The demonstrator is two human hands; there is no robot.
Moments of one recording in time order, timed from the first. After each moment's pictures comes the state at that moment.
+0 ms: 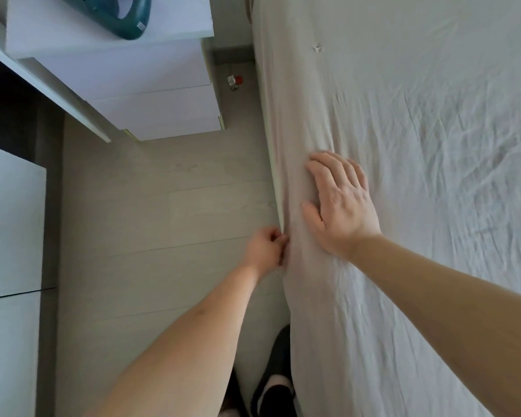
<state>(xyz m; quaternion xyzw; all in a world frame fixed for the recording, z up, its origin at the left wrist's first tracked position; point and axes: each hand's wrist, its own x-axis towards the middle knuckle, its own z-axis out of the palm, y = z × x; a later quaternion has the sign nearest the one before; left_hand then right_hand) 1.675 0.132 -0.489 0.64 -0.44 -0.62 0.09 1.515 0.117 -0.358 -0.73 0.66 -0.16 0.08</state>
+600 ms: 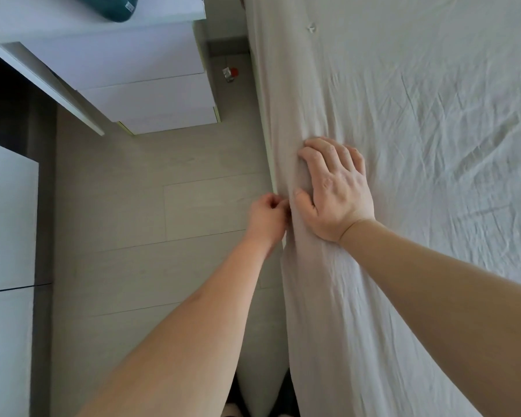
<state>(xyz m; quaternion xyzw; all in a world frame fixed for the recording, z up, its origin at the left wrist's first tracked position) 1.651 0.114 -0.463 0.64 -0.36 -0.63 0.24 1.518 0.122 -0.369 -0.73 0.66 -0.15 0.03</state>
